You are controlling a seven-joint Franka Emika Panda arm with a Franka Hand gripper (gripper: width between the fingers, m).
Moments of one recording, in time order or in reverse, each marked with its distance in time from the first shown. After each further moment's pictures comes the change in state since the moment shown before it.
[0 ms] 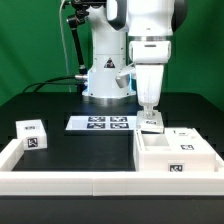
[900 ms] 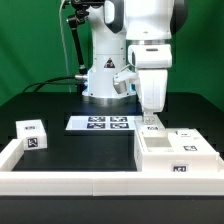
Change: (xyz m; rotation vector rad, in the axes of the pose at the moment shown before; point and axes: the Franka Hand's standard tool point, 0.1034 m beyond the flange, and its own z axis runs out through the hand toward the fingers) arm -0.005 0.026 0.005 -0.003 0.010 -0.164
